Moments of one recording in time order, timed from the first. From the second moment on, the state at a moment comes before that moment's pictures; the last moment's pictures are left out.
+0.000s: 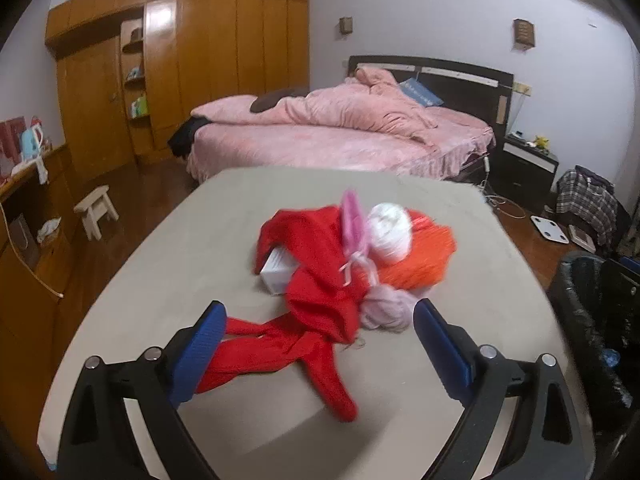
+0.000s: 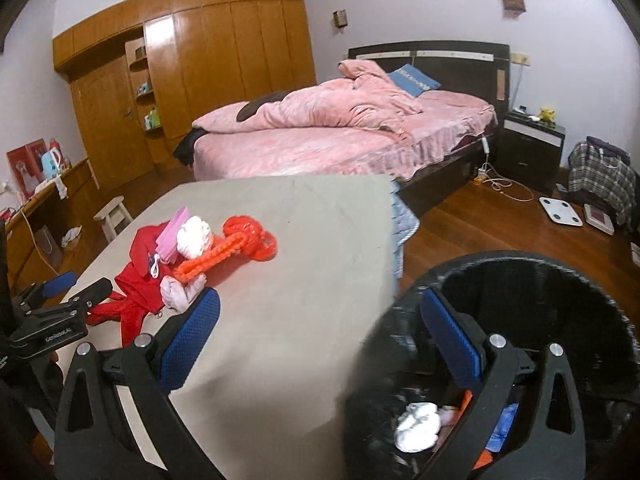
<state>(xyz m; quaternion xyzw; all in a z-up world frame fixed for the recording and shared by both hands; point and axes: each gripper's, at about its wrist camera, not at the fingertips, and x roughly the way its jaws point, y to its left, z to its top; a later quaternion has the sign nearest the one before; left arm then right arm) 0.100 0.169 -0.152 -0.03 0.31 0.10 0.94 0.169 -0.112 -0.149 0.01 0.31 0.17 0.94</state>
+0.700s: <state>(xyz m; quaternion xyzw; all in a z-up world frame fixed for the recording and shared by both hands) 0.152 0.199 -0.204 -0.07 0.41 0.09 0.91 0.191 -0.070 -0.183 -0.02 0.34 0.19 0.92</state>
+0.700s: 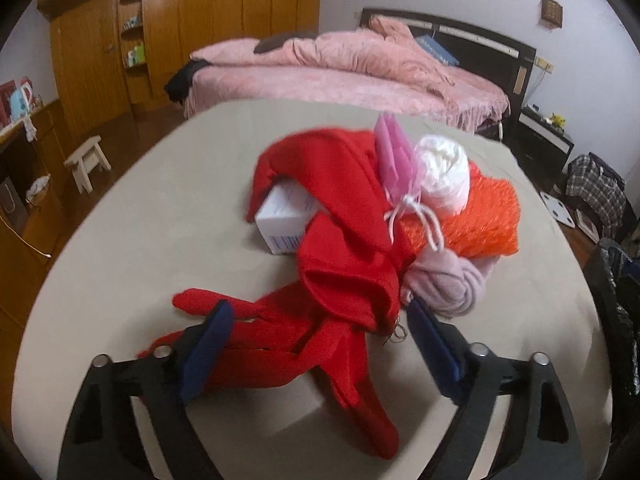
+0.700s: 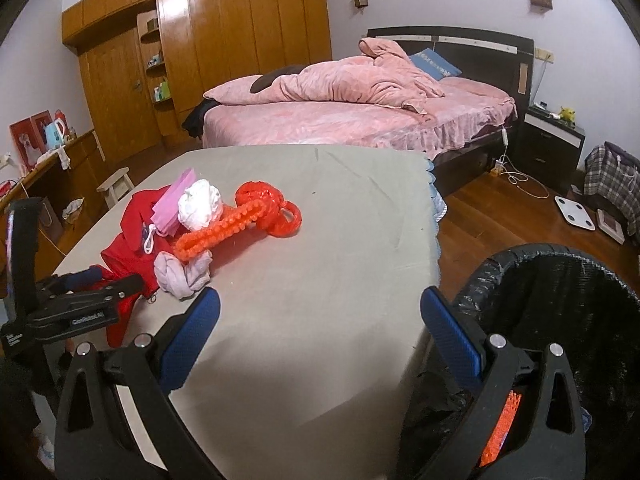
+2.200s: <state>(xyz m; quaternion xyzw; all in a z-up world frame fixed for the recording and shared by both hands) 0.117 0.259 -0.178 -0.09 0.35 0.10 0.93 0.215 0.068 -0.214 -0.04 0.39 0.25 0.88</state>
